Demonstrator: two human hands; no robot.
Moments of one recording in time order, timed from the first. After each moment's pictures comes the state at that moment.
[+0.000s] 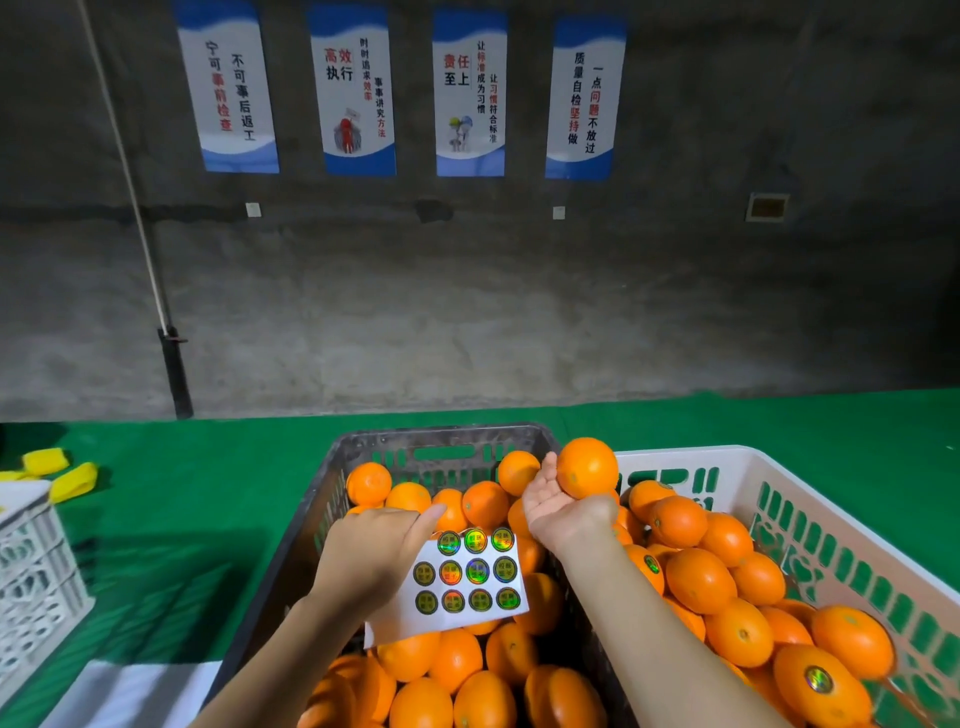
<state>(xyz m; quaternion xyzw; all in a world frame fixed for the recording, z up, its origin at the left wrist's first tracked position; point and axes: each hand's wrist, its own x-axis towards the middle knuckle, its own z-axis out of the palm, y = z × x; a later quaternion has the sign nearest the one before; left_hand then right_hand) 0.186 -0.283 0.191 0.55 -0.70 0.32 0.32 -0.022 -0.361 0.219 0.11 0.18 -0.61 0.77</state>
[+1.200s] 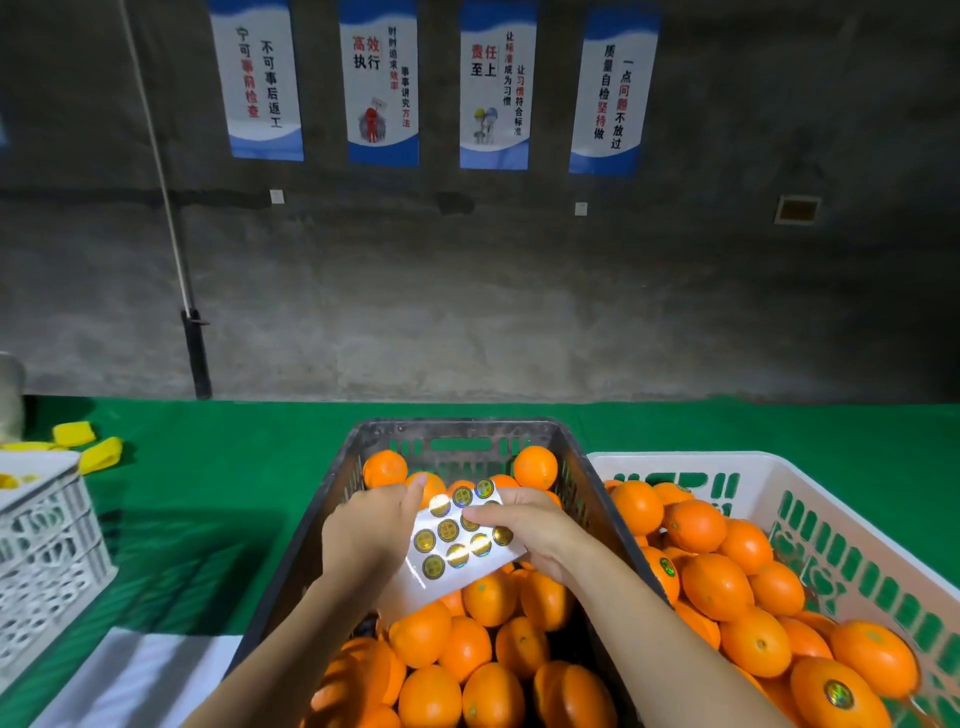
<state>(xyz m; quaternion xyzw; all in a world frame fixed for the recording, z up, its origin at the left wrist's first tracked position) 0.194 -0.289 0.189 0.75 -0.60 0.13 0.24 0.009 -0.353 0.192 -0.58 0.41 -0.32 0.63</state>
